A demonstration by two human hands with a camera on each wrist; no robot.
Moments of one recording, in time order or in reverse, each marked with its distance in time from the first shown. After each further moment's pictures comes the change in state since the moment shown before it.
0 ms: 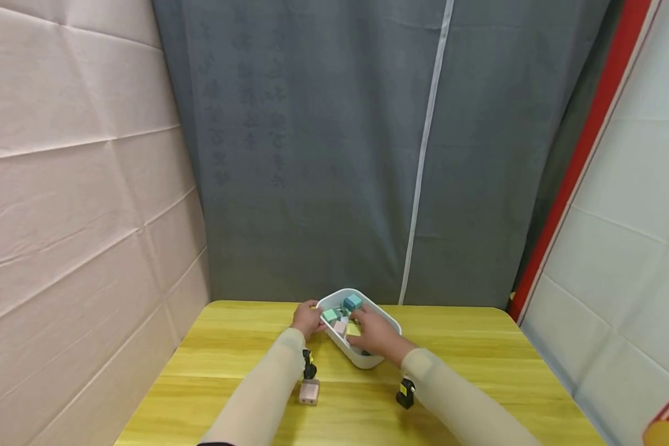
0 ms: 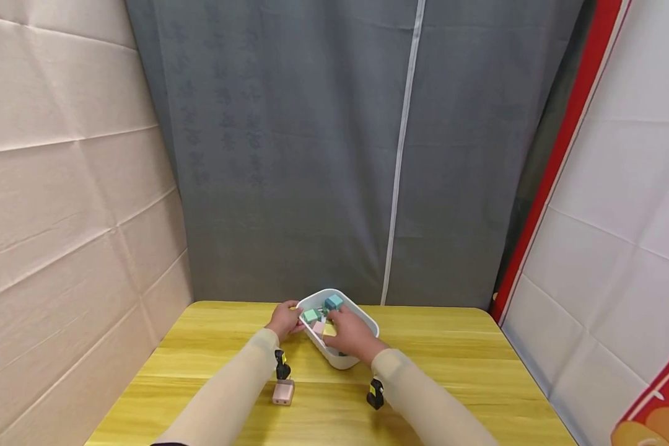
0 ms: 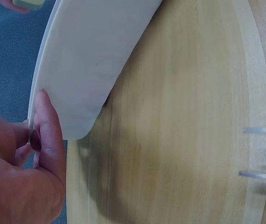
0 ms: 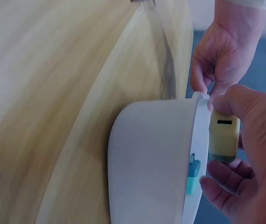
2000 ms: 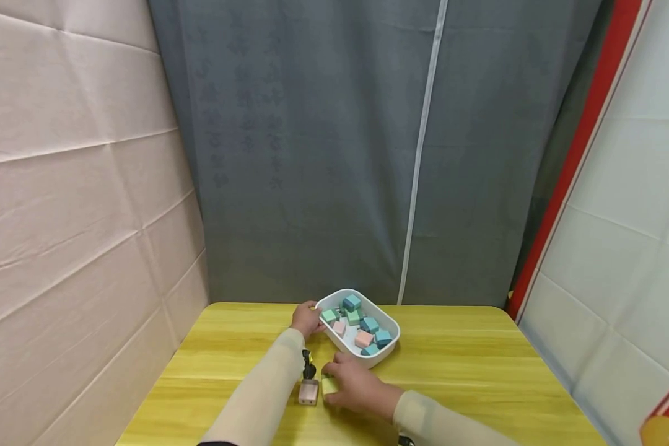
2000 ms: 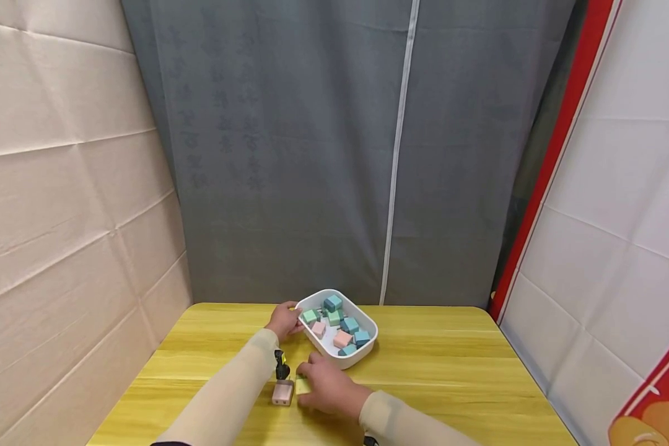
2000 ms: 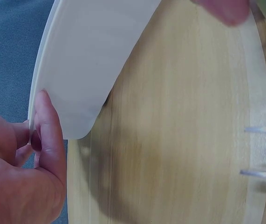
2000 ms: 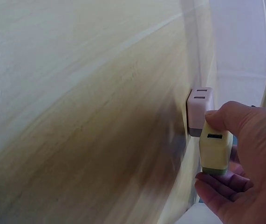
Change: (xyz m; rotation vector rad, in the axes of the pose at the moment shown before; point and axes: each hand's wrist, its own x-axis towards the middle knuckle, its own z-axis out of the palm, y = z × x) left_hand -0.001 0.001 -0.005 0.023 0.004 0.016; right_hand -0.058 -0.060 0.055 0.009 -0.170 -0.162
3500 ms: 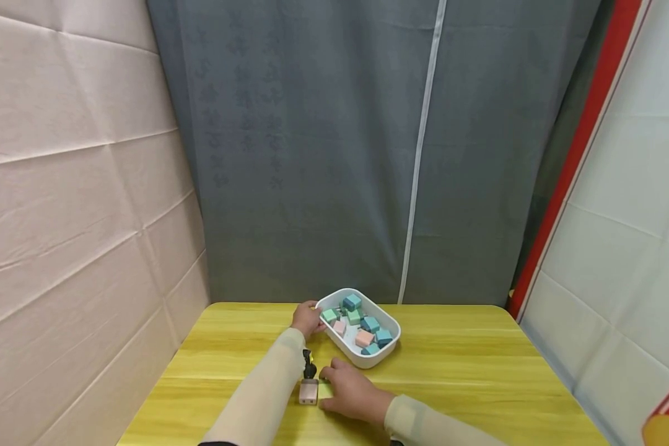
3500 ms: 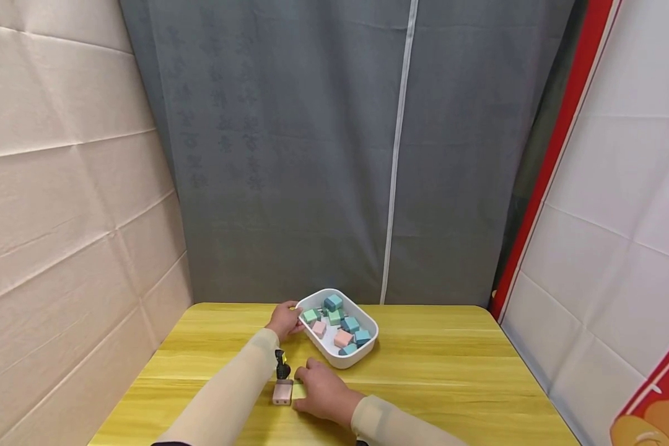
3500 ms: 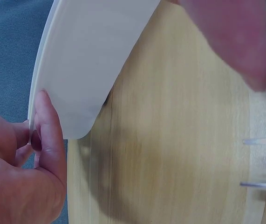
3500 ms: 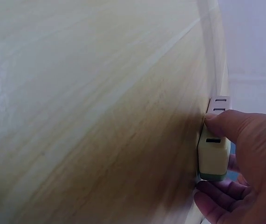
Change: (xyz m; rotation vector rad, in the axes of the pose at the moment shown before) left_hand -0.001 0.003 0.002 0.008 0.023 0.002; right_hand 0.004 -0.007 0.018 0.007 -0.042 0.068
